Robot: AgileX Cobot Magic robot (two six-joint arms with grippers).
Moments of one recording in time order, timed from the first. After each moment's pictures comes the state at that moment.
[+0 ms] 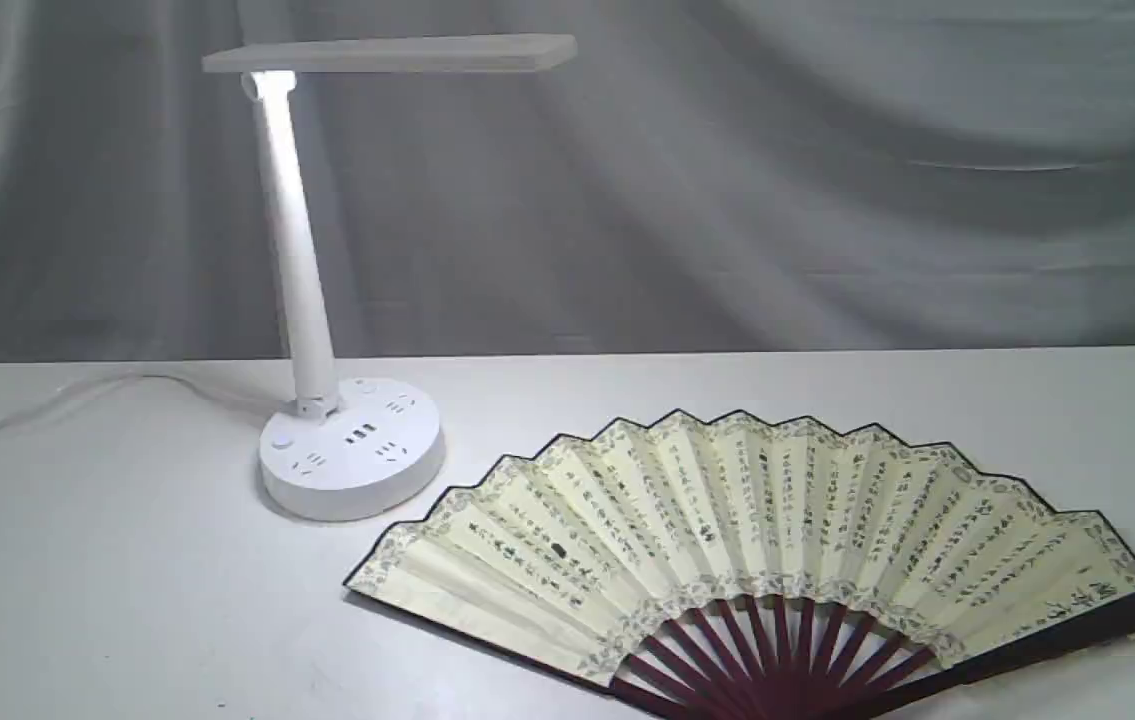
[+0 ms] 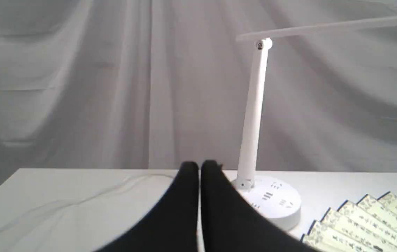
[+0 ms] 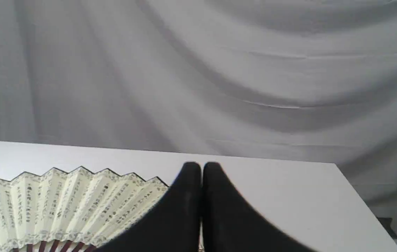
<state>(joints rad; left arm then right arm) -0.06 0.01 -0.28 0.09 0.34 -0.12 -0.18 0.00 -0.38 -0.02 0.50 -0.07</state>
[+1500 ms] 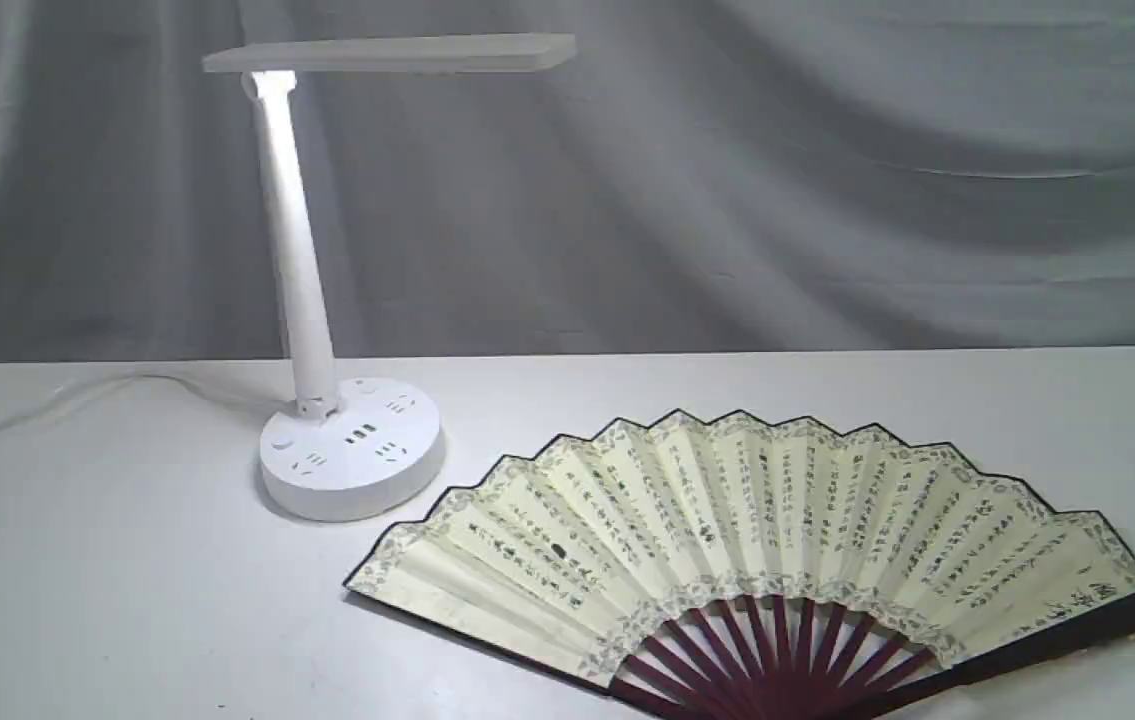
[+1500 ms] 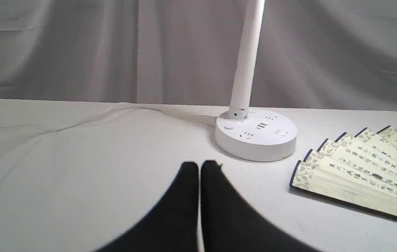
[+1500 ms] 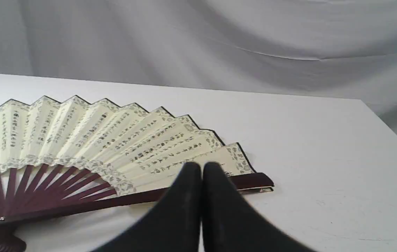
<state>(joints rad) -0.06 0.00 0.00 0.04 0.20 -0.11 -0.18 0.00 0.00 -0.01 0.23 -0.07</state>
